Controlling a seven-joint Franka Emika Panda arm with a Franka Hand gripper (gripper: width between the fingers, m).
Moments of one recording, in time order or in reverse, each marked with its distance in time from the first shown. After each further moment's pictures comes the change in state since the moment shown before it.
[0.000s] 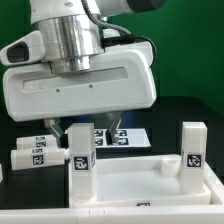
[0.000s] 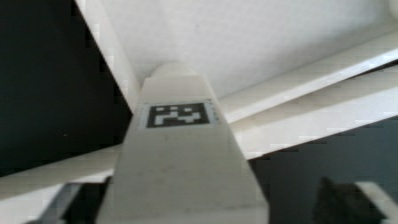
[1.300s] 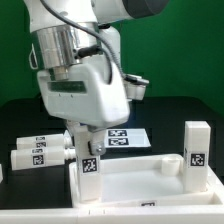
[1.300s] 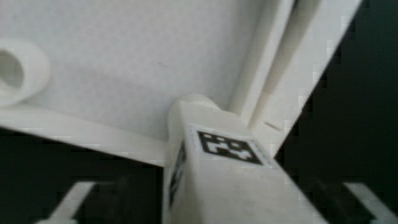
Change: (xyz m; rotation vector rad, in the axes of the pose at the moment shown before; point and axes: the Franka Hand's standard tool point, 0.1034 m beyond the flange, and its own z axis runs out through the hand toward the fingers) arm -0.005 0.001 0.007 0.025 0.004 0.656
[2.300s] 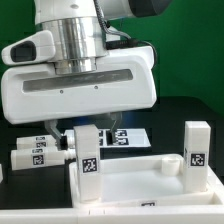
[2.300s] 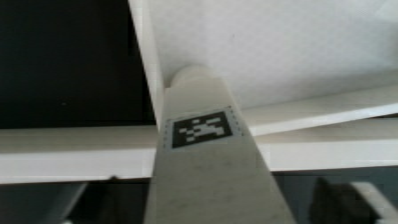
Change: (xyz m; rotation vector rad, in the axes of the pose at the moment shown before) arm 0.002 -0.001 -0.005 -0.053 0.012 -0.874
